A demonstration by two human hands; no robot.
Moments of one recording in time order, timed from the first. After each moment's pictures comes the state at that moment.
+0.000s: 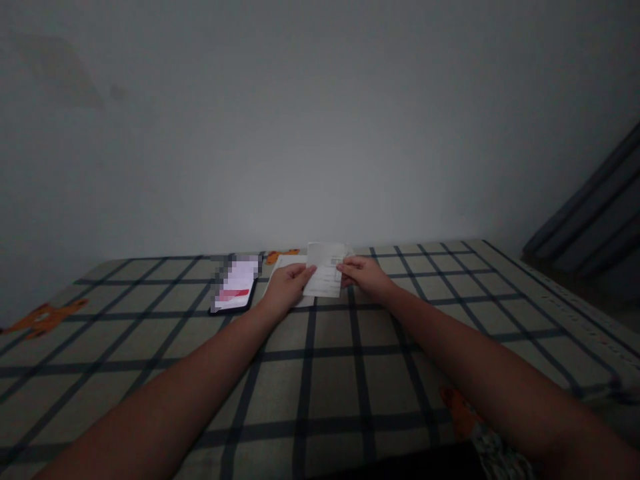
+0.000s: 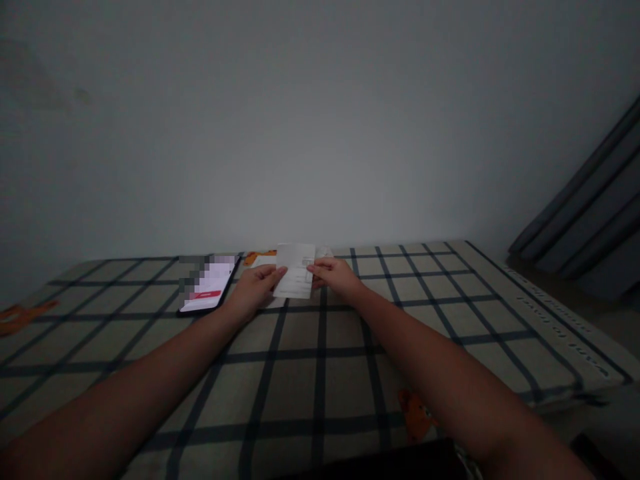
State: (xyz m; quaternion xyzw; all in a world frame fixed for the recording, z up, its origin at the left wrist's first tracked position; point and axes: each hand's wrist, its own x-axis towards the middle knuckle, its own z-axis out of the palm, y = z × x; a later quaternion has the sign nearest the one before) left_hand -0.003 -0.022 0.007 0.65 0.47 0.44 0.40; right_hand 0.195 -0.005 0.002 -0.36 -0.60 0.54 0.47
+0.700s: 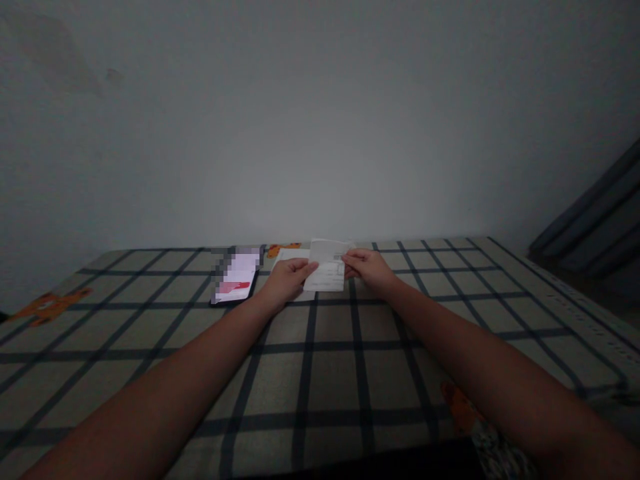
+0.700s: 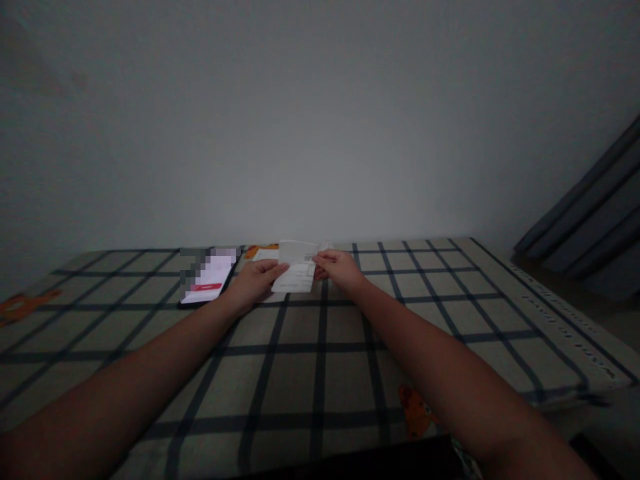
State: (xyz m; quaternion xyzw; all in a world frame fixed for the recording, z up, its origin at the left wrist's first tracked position) left_hand -0.009 -0.016 0.002 0.65 0.44 0.42 0.47; right_hand 0.197 -0.004 0.003 -0.38 -0.57 0.54 0.49
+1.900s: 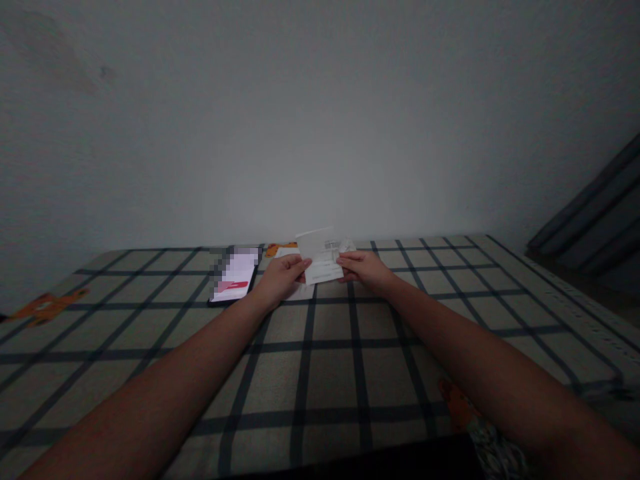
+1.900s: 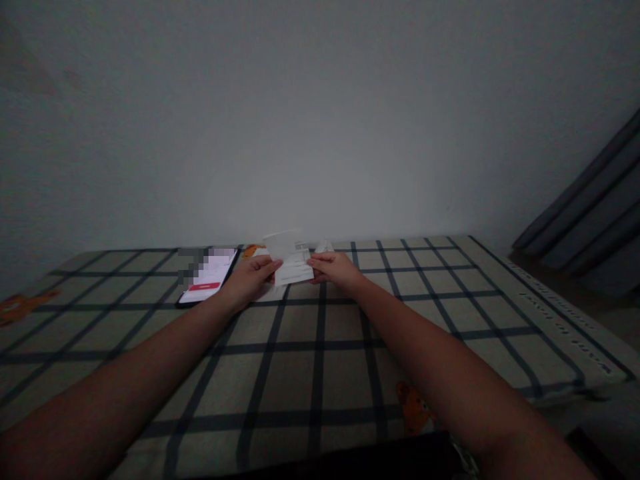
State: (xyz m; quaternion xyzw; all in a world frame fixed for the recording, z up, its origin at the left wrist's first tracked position) left_hand -0.013 -0.010 0.001 0.64 0.42 0.44 0.47; right_hand 0.200 -0.004 0.001 -0.36 -0.58 0.59 0.44
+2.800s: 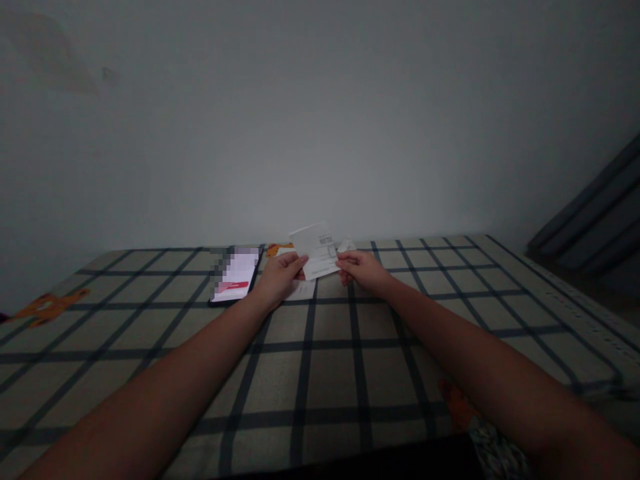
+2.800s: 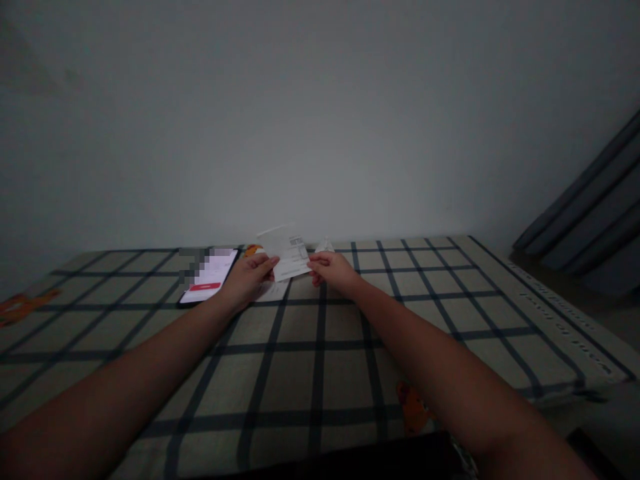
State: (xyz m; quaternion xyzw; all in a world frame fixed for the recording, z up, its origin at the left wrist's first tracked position) left_hand -0.010 -0.010 0.003 0.58 0.41 0.50 0.49; right_hand 0.196 -0.007 0.004 -0.39 -0.64 0.51 0.43
